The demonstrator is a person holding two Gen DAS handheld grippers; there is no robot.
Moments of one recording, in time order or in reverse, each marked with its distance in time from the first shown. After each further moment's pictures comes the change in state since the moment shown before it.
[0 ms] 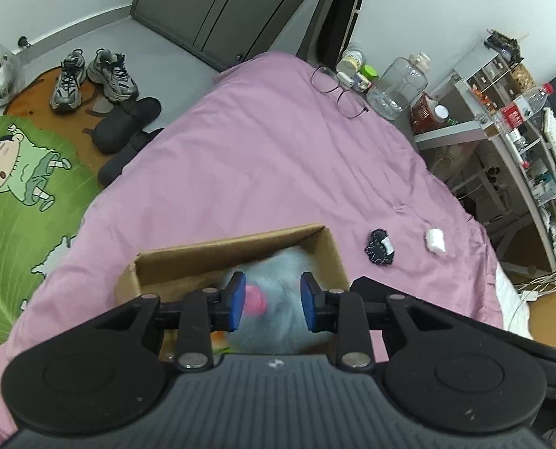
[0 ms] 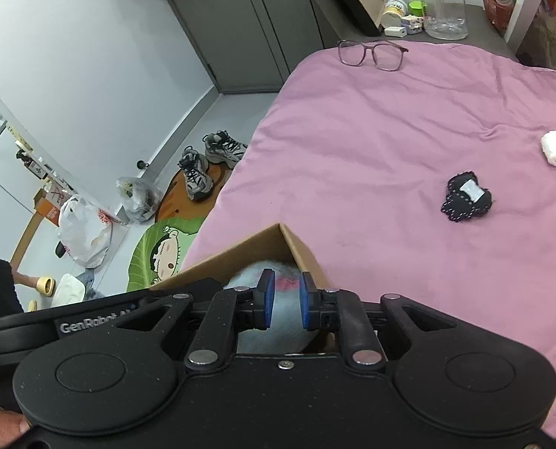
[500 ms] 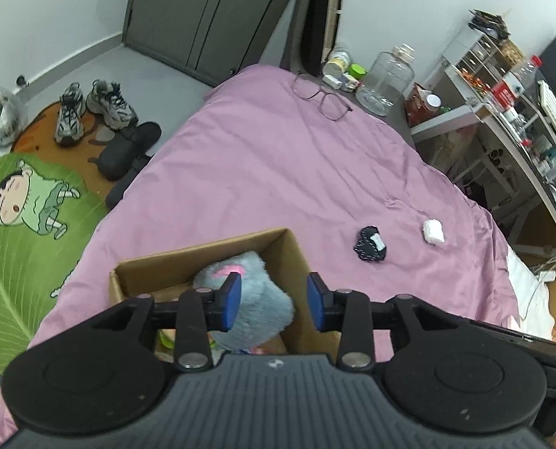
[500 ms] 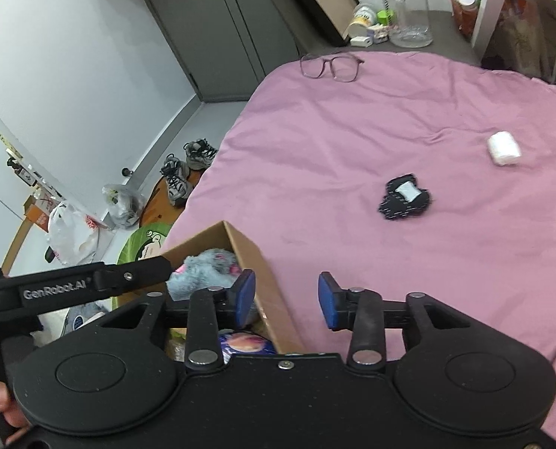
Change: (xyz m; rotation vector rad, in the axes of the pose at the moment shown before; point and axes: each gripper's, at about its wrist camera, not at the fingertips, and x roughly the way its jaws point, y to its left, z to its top) left arm -0.019 -0.053 -0.002 0.112 -0.022 0.083; right arm -0.047 -0.043 -0.004 0.011 -0.019 -0.043
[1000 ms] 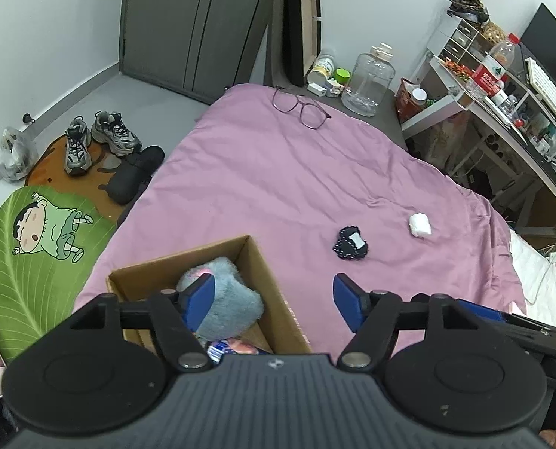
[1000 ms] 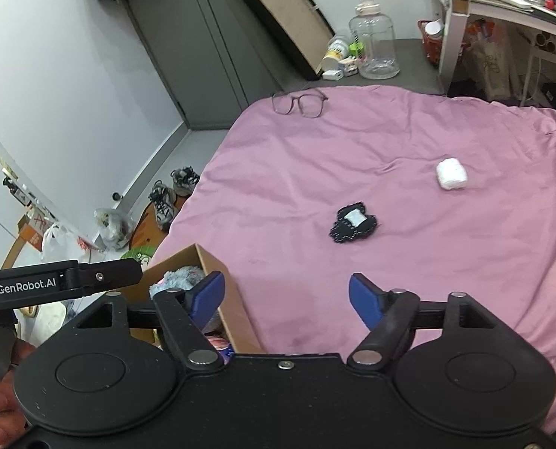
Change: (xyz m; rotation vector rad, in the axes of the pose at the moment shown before) left arm -0.033 -0.058 0.001 0.086 -0.025 0.071; right arm -0.057 -0.038 0.003 0.010 -0.086 -0.035
